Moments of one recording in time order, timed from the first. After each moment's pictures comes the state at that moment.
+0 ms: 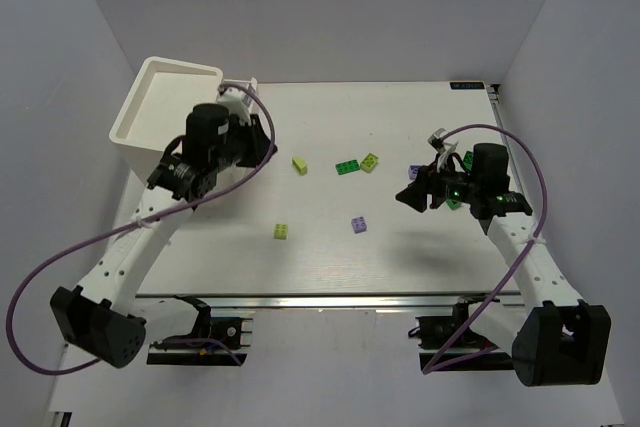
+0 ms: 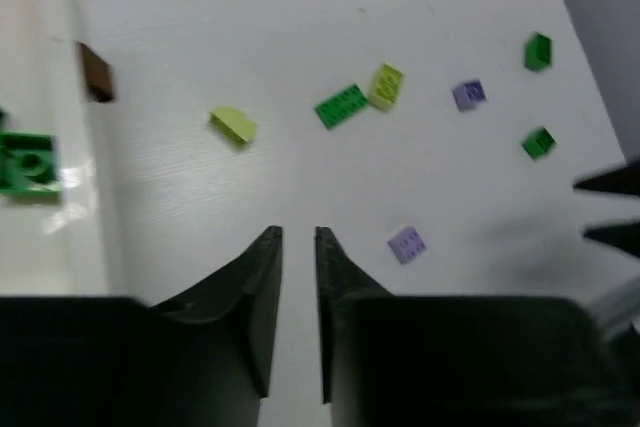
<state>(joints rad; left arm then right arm) -0.40 1.25 1.34 -0.55 0.04 -0.32 0.08 1.06 0.77 -0.33 -0.88 -0.15</state>
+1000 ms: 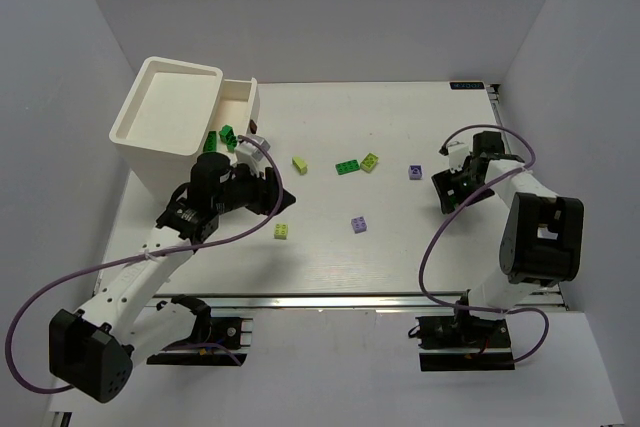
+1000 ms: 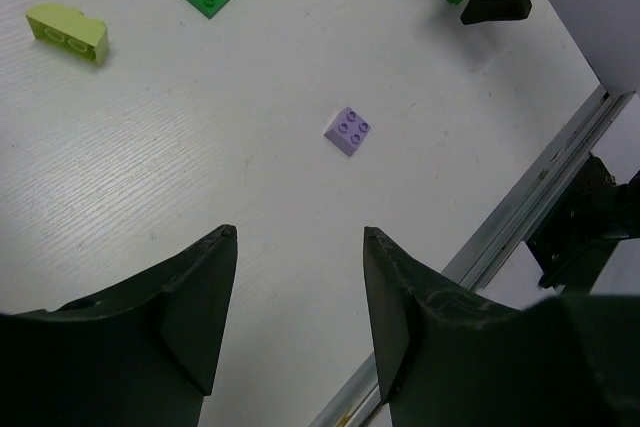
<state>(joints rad) -0.43 1.00 0.78 -0.22 0.43 -0.24 -0.09 1.60 0.99 -0.60 -0.17 -0.51</state>
